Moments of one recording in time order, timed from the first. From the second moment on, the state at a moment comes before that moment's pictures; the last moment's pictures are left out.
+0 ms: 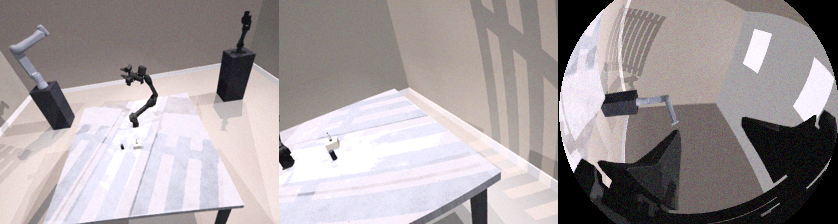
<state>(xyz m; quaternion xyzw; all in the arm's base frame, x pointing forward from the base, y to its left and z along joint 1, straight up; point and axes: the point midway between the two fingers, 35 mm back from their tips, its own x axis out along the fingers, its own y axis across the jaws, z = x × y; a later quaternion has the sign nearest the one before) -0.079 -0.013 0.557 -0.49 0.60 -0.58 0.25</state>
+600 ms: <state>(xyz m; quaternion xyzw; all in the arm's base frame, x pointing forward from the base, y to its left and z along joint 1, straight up) -0.063 -0.064 0.540 -0.50 0.60 -0.53 0.33</state>
